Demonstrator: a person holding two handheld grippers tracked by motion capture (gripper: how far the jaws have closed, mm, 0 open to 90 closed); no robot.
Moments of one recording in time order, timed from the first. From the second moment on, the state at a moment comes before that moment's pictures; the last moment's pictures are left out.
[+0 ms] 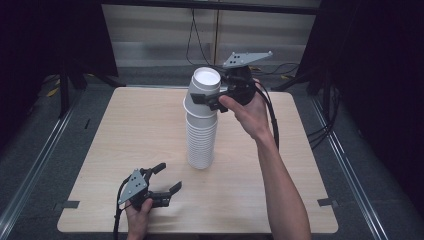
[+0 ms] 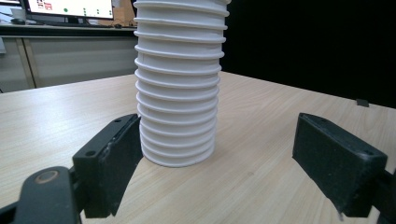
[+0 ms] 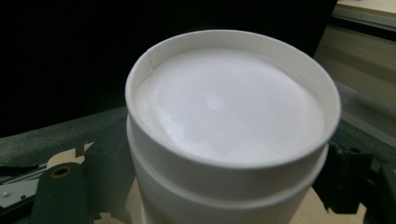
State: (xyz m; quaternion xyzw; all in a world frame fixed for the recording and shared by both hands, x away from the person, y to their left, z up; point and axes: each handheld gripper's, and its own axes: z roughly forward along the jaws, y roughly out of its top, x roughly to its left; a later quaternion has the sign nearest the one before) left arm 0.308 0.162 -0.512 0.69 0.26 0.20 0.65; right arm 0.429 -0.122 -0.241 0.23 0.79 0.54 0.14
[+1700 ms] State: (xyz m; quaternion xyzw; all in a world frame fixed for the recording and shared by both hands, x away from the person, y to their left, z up) left arm 0.309 0.162 -0.512 0.69 0.25 0.20 0.65; right arm 0.403 -0.154 -0.231 0.20 0.70 0.67 0.13
